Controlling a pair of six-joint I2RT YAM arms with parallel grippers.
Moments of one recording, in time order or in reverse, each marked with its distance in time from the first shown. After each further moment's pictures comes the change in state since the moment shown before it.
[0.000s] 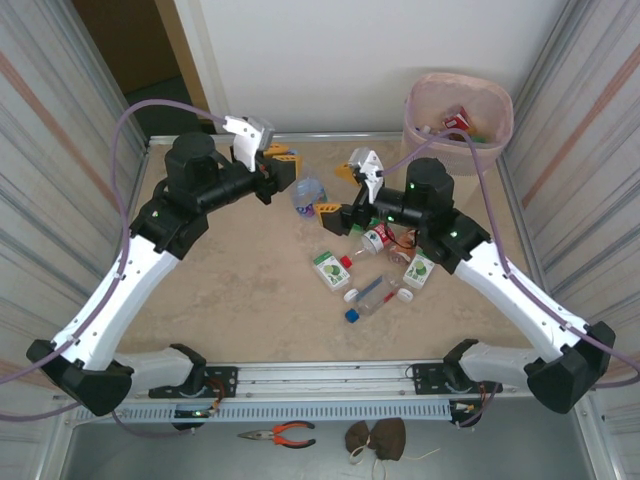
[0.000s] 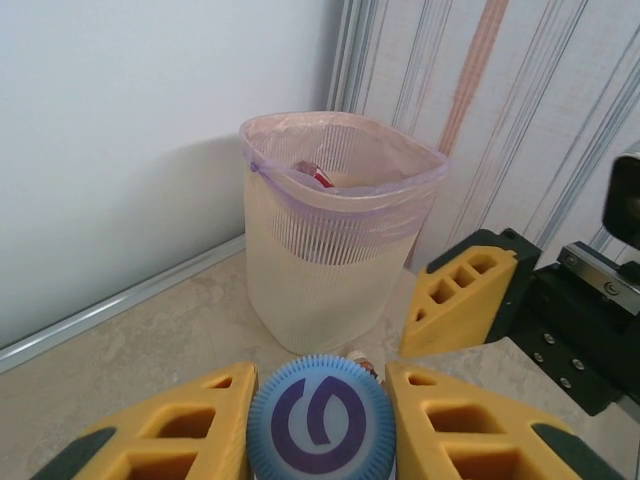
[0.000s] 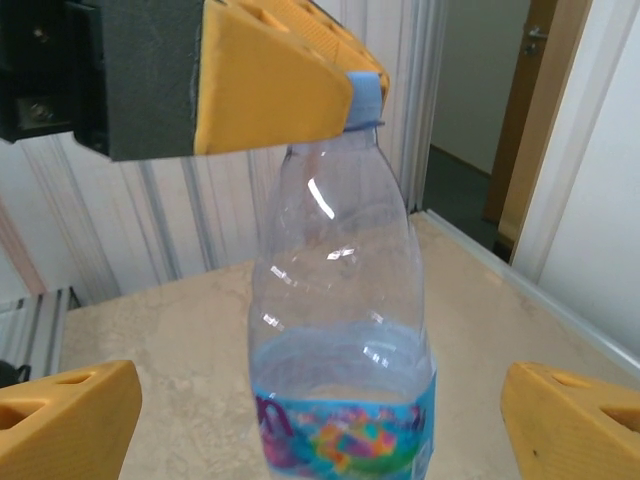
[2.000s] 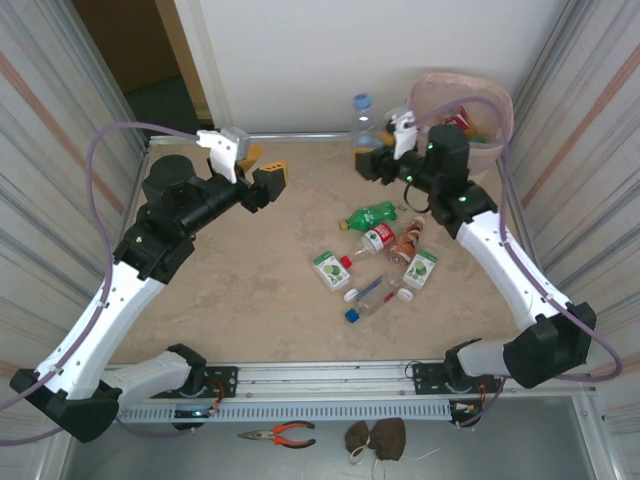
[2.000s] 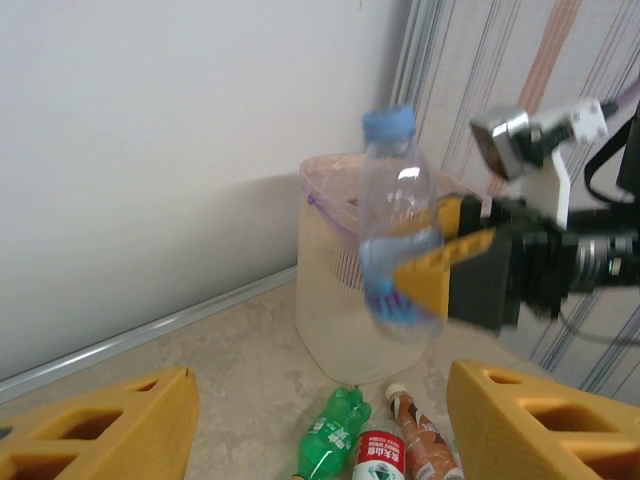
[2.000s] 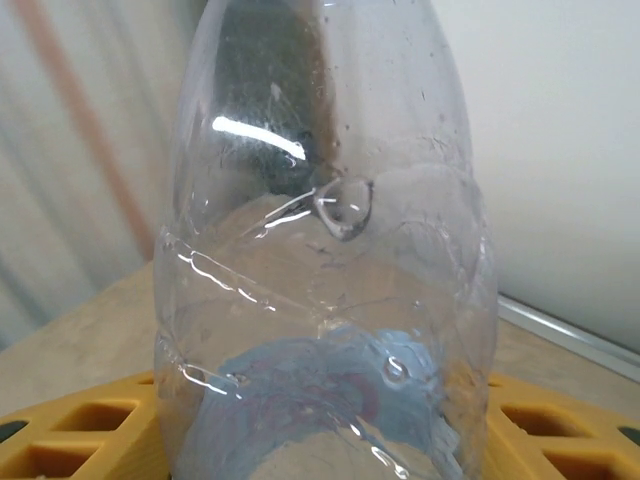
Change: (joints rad) left arm 0.001 -0.151 -0.136 0.080 -0.142 -0.032; right arm -0.303 0.141 0.148 -0.074 0.090 0.121
